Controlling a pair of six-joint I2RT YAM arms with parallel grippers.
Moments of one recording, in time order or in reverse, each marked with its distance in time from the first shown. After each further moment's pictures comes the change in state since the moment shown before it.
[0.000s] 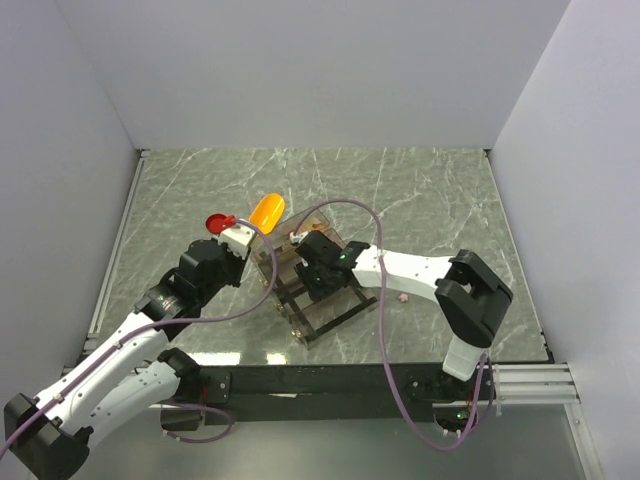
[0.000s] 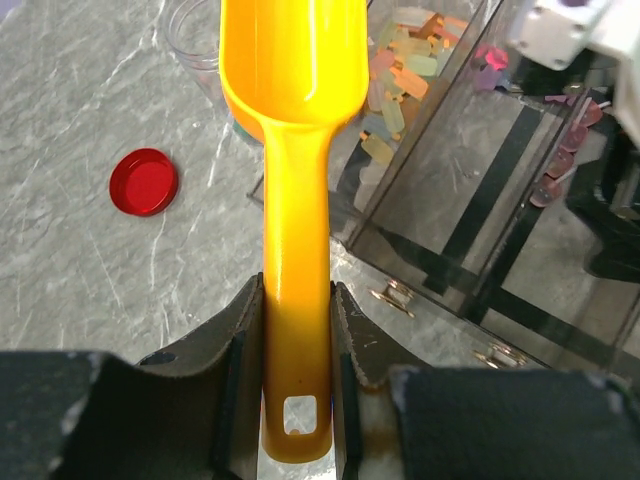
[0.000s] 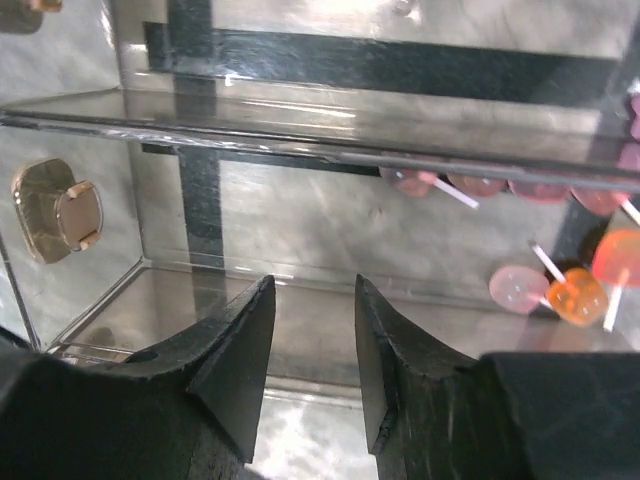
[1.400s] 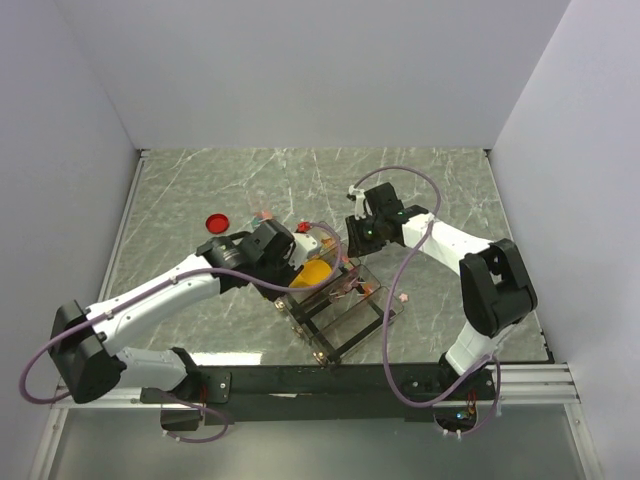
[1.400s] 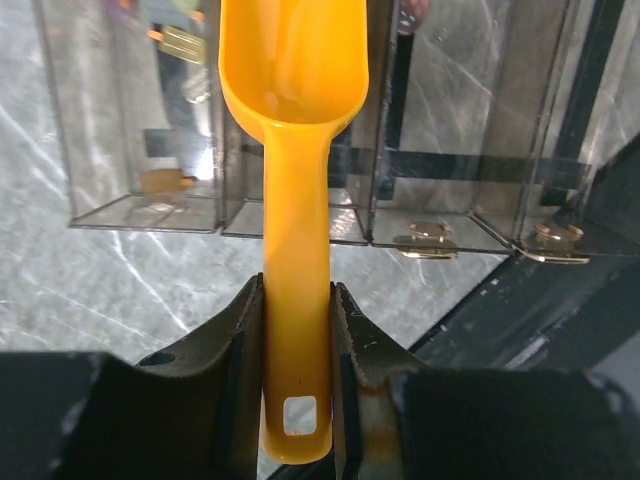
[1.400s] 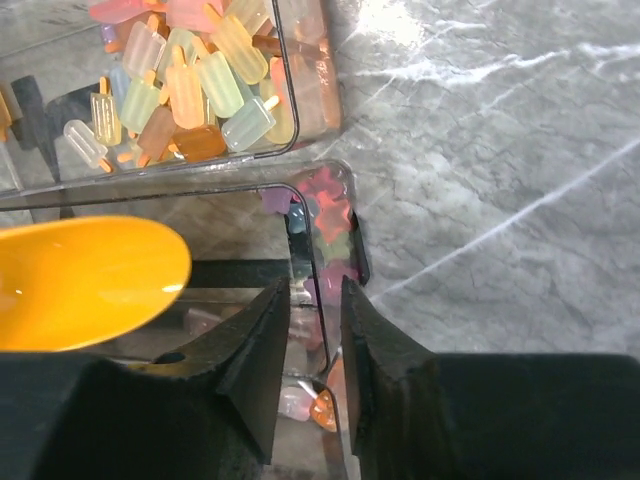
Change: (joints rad) left arm -0.251 0.497 0.439 -0.507 0.210 -0.088; right arm -0.493 -0.065 -0.033 0.060 -0.306 -0.199
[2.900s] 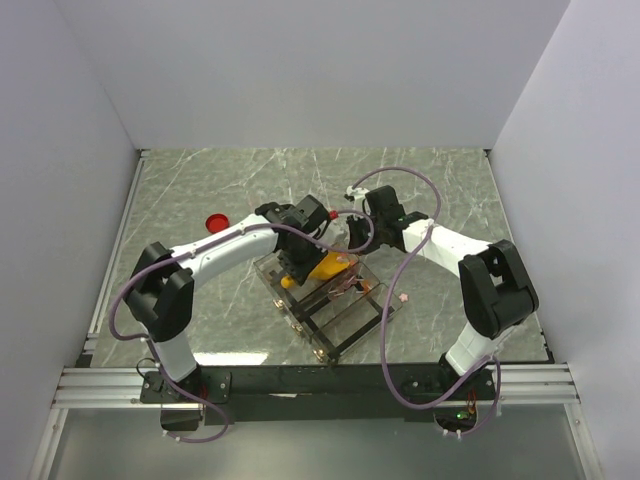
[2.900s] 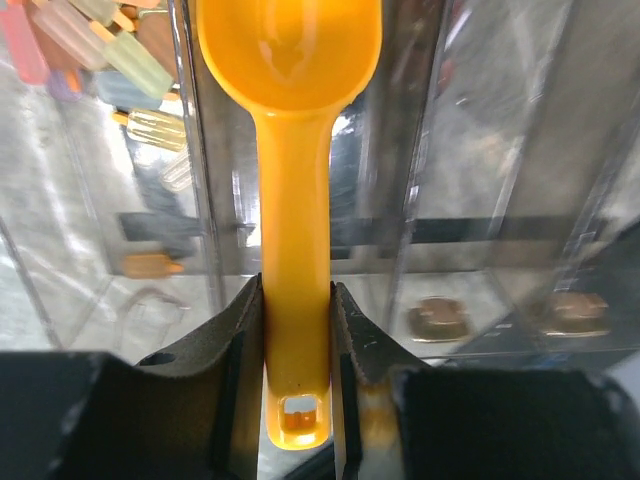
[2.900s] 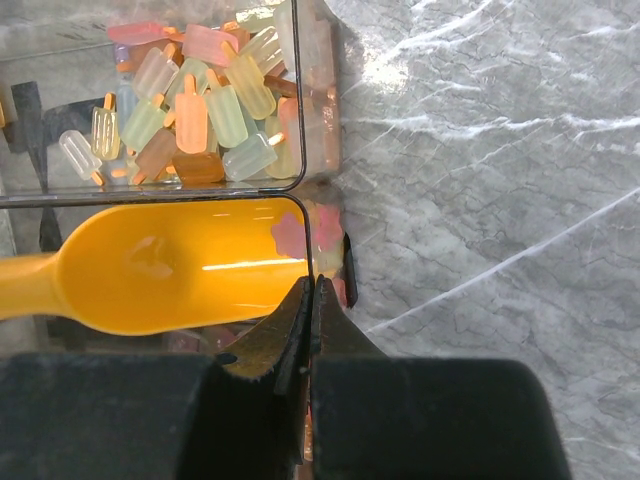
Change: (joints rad) left arm 0.063 0.488 0.337 -0.108 0.105 0.031; right arm 0.007 0.000 -0.063 0.159 -0.016 -0.068
